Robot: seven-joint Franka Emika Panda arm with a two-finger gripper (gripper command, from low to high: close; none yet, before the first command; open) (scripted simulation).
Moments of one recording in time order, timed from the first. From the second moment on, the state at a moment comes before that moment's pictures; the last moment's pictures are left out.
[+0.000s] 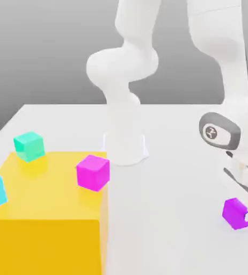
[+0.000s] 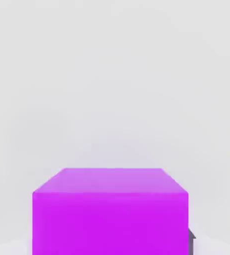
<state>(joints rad) 0.67 0.34 0.05 -2.54 -0.07 2.88 -0.30</state>
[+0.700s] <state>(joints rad) 0.21 -0.30 -0.25 -2.35 -0.08 2.06 -0.74</state>
